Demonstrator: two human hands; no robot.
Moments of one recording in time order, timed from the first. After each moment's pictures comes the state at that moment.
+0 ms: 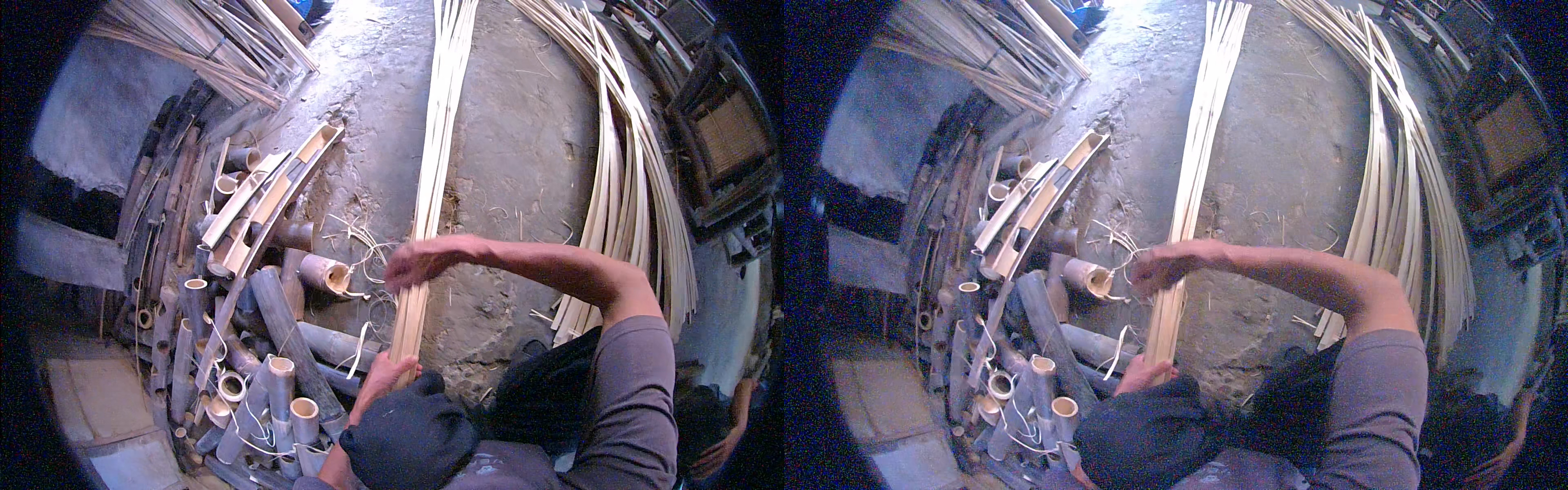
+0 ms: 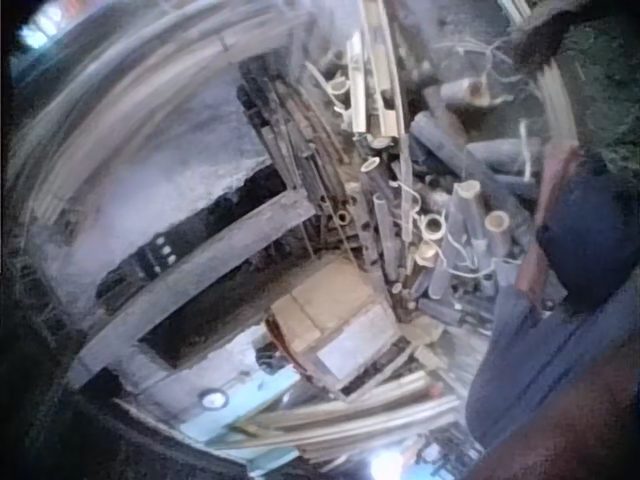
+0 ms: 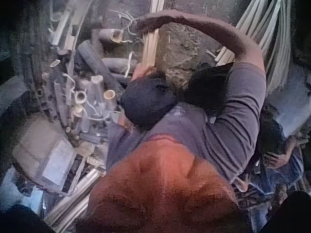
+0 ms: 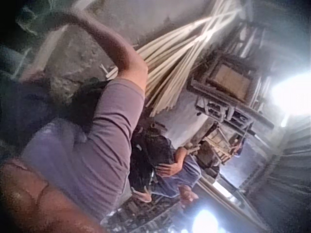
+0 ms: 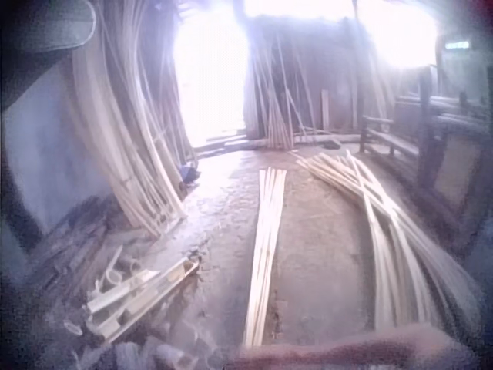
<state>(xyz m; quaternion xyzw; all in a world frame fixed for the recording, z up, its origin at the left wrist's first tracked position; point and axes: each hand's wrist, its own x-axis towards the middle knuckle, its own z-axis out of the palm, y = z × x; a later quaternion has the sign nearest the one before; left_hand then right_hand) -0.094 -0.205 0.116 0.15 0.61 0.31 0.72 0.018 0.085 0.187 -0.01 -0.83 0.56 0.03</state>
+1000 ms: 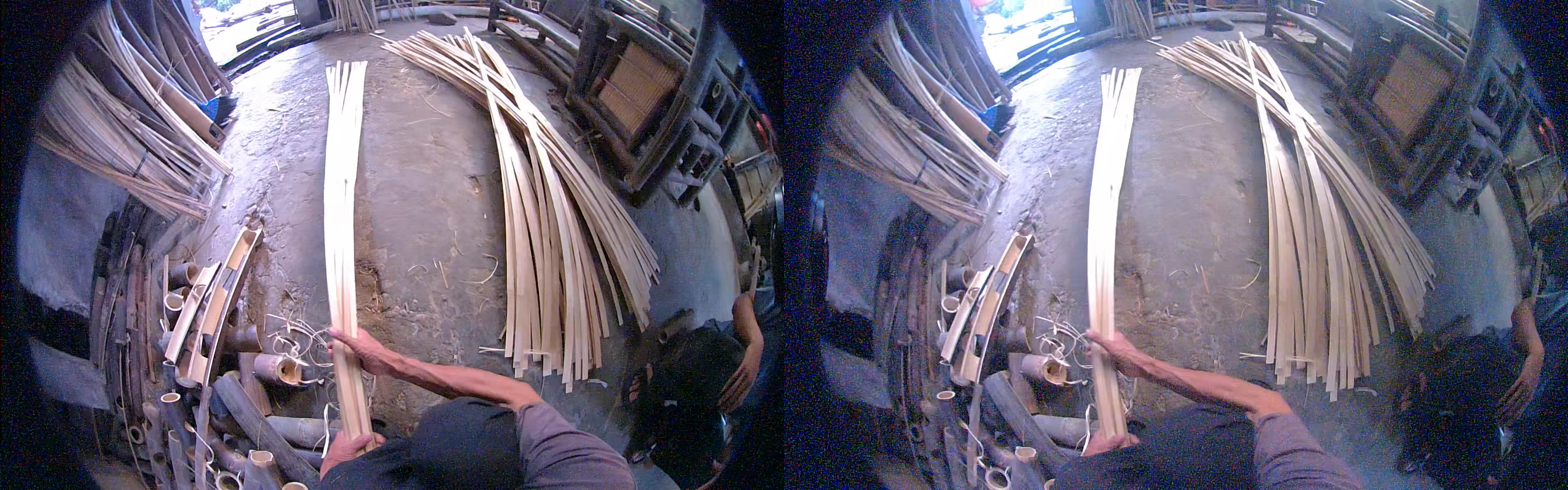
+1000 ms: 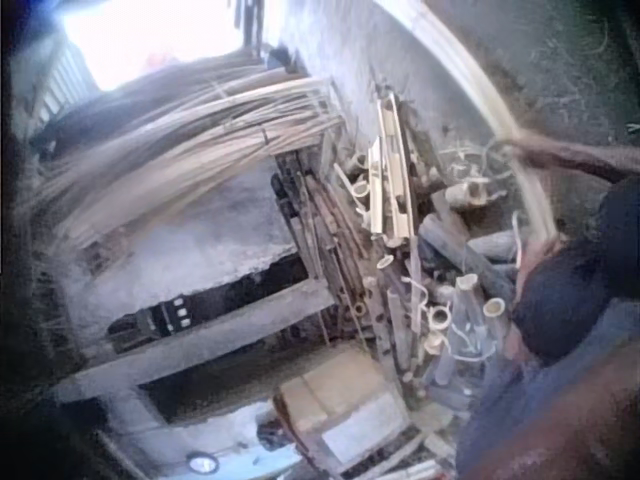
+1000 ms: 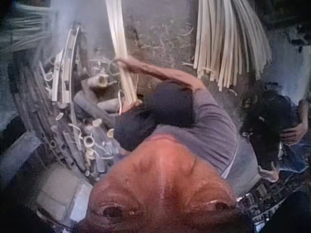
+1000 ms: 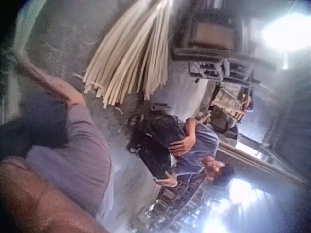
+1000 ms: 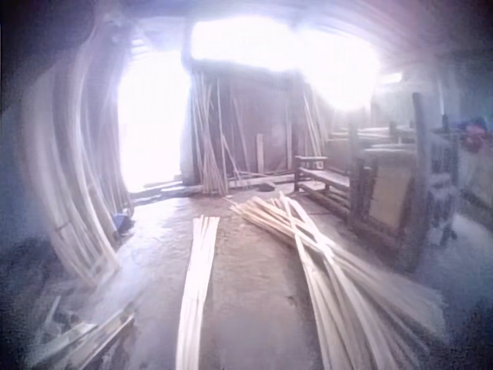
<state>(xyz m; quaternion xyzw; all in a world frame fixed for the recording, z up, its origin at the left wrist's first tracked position) -0.135 -0.209 0.128 0.19 0.50 0.24 0.81 0.013 0.009 0.101 -0.33 -0.25 0.86 0.31</state>
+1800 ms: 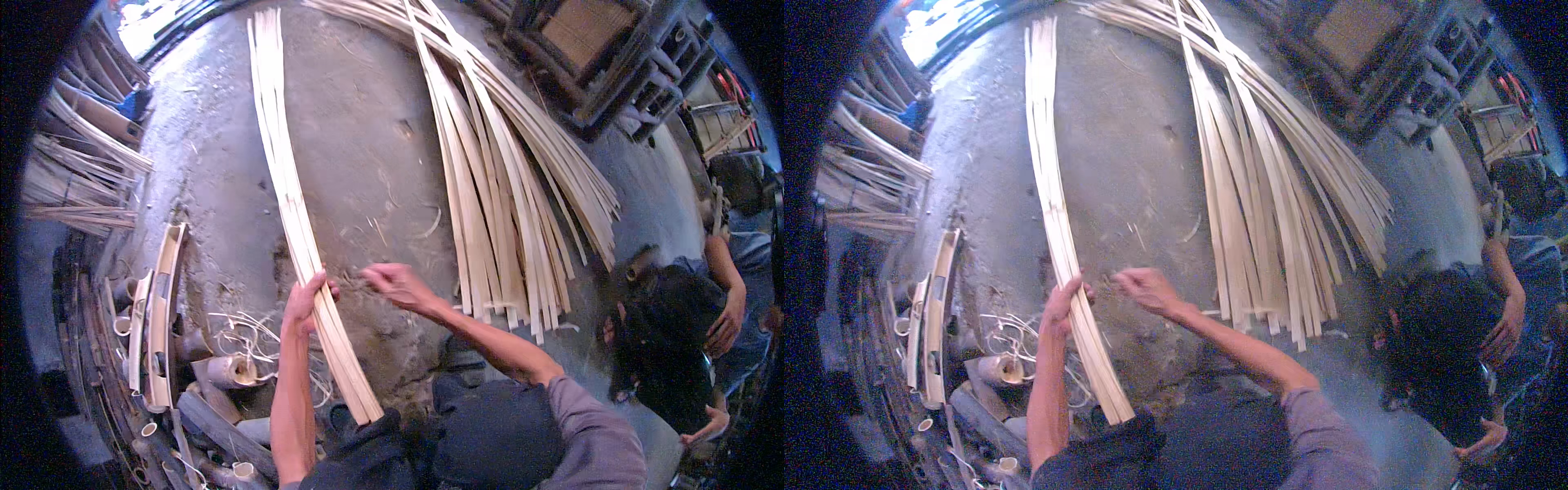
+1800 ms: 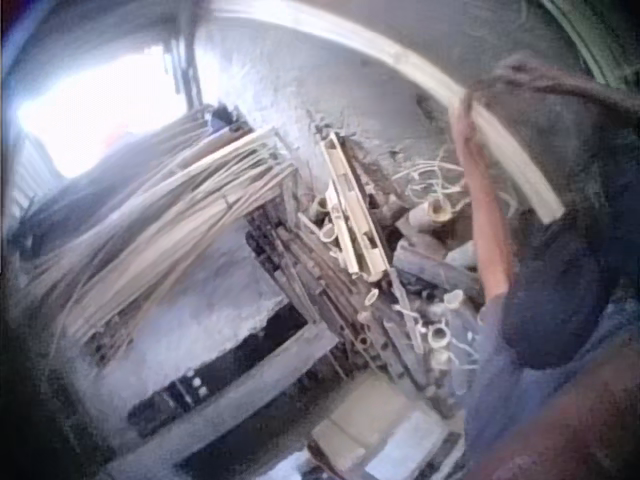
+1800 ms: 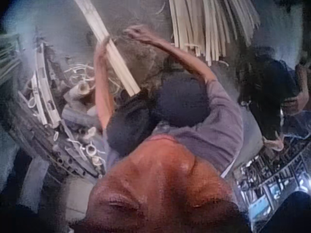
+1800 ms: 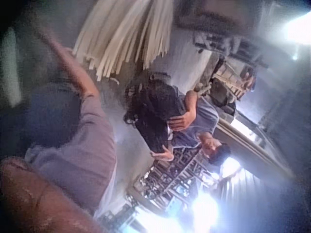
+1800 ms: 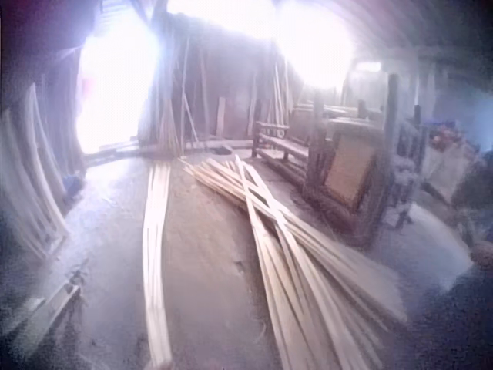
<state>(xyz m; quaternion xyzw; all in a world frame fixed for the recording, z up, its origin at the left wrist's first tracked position) -0.018 0.063 0.095 0.21 0.47 0.37 0.78 0.207 0.027 0.095 -0.56 -0.59 0.50 0.31</state>
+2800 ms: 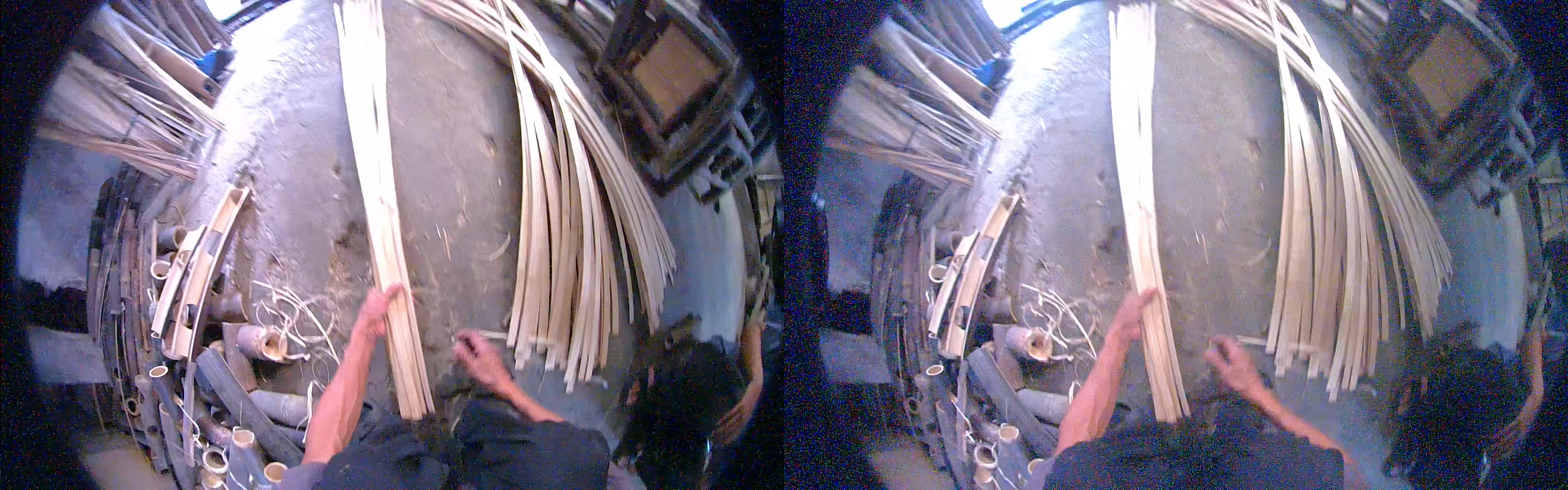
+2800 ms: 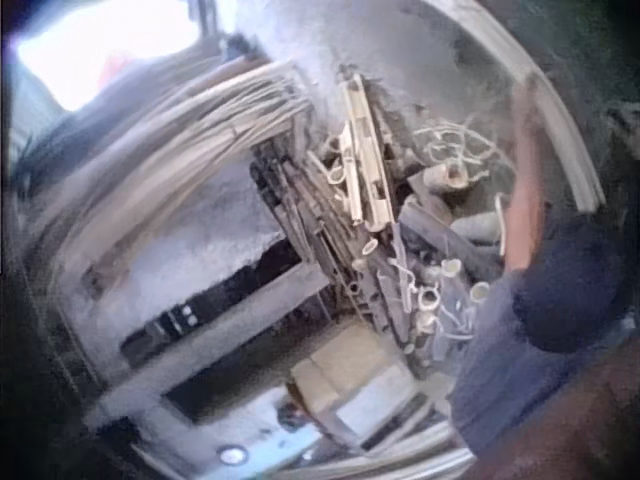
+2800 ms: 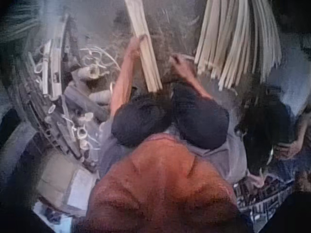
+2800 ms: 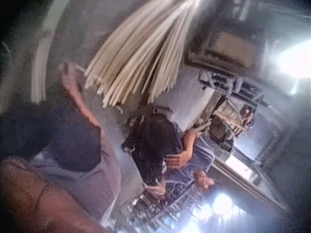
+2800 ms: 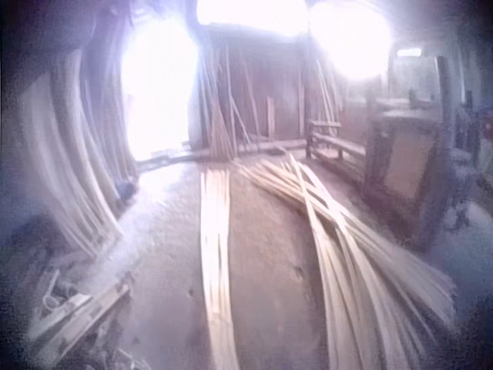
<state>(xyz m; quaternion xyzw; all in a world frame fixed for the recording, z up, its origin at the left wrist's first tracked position) 0.008 0.040 0.024 0.16 0.45 0.36 0.80 0.244 -0.105 0.088 -0.65 -0.52 0.49 0.25</state>
